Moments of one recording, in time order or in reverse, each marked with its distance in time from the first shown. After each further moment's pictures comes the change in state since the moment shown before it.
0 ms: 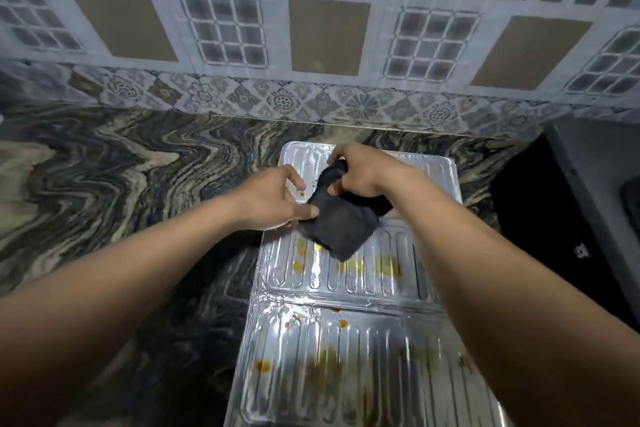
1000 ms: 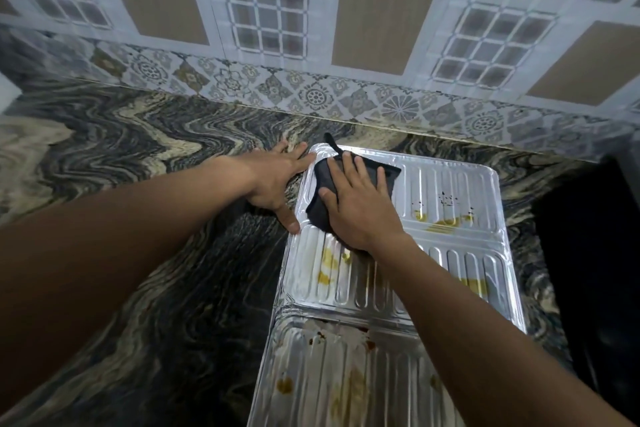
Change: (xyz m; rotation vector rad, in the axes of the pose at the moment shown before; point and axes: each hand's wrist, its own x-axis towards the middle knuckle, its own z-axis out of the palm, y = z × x) left_hand 0.061 -0.070 -0.050 0.769 -0.261 0.018; right_hand 0.041 -0.017 0.113 -0.247 0.209 -0.204
